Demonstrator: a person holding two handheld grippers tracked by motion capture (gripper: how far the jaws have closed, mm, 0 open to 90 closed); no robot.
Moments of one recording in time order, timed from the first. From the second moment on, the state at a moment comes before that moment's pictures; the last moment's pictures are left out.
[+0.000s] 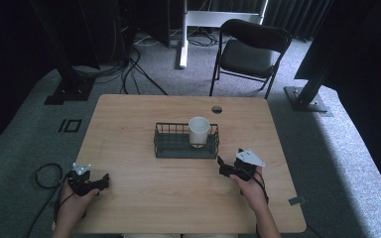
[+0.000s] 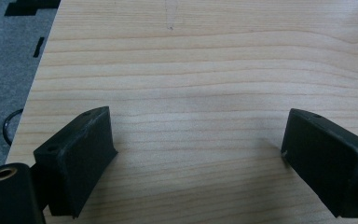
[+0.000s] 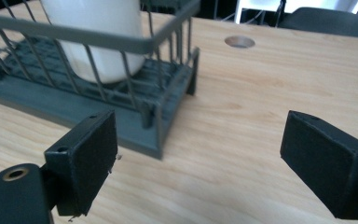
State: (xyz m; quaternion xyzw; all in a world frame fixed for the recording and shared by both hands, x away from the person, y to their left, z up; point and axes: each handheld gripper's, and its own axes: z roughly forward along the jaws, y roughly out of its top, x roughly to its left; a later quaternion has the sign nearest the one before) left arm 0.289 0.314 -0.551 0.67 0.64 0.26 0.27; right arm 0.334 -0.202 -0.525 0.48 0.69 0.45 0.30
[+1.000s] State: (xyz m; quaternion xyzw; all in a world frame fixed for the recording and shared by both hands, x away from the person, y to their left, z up) left arm 0.289 0.314 -0.551 0.67 0.64 0.26 0.27; right arm 0.323 -0.285 -0.539 0.52 0.72 0.38 0.27
